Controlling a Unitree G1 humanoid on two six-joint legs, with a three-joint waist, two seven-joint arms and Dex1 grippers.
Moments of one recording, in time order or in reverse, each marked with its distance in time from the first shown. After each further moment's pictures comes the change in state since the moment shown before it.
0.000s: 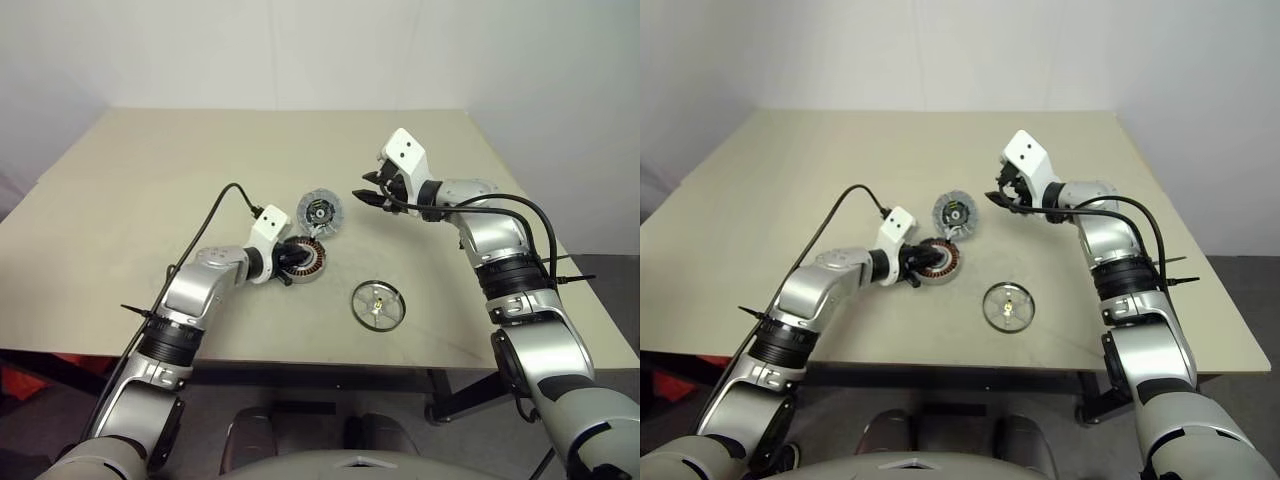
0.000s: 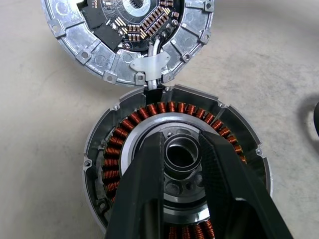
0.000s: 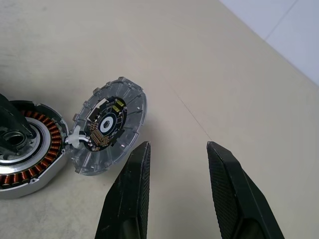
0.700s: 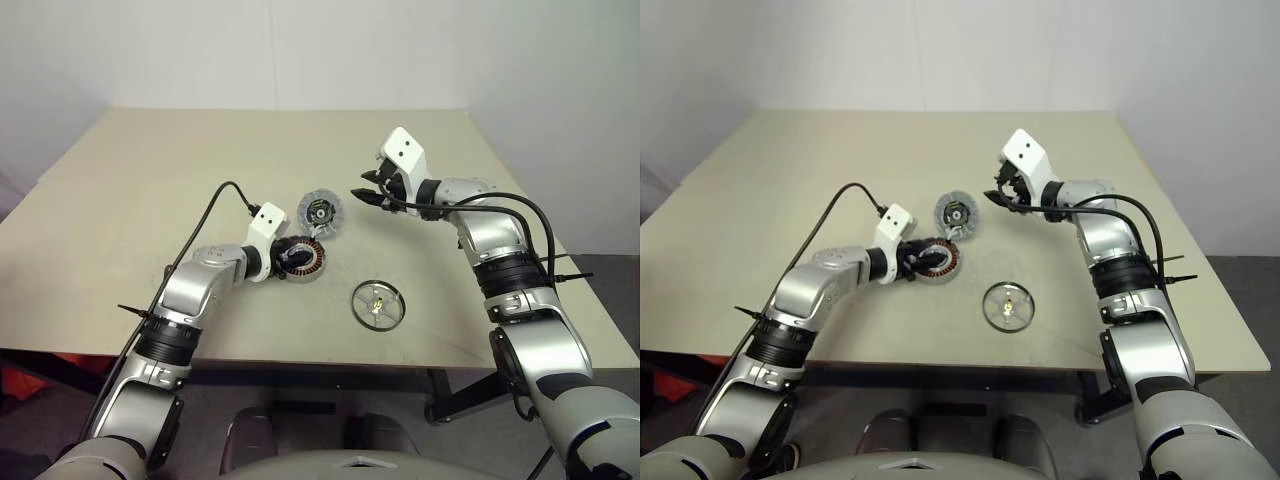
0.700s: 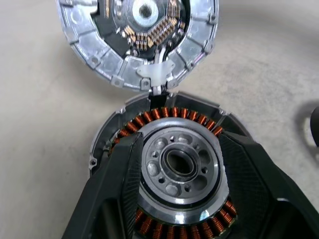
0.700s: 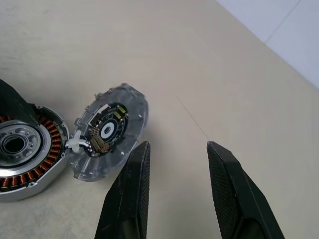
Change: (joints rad) left arm 0.000 0.004 0.017 -0.032 -0.025 0.010 0.007; right arm -0.011 0.008 0.001 0.018 0.000 -0.013 0.001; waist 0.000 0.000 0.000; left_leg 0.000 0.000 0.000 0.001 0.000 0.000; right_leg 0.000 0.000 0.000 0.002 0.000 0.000
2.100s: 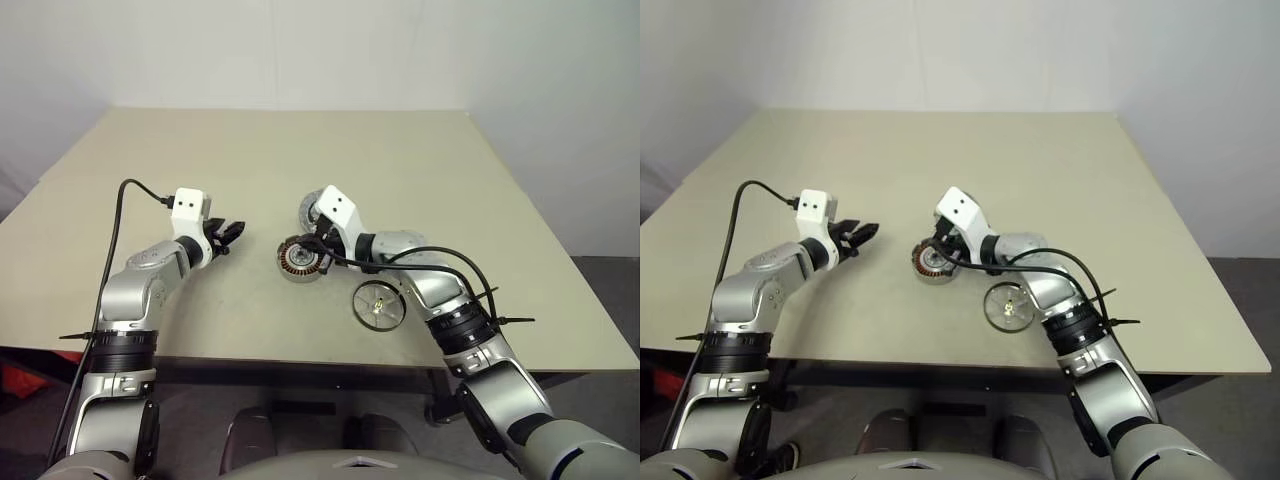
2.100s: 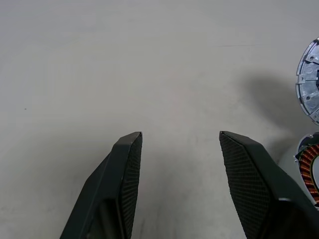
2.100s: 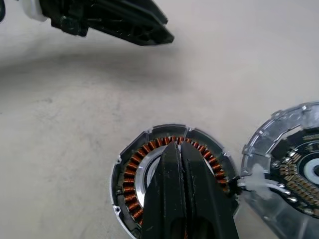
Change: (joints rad) left arm 0.076 0.068 0.314 0.028 -0.071 -0.054 0.220; right arm 0.229 0.203 0.201 -0.317 0.059 0.258 -0.109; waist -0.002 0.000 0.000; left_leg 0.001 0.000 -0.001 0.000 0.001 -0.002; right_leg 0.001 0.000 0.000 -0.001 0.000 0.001
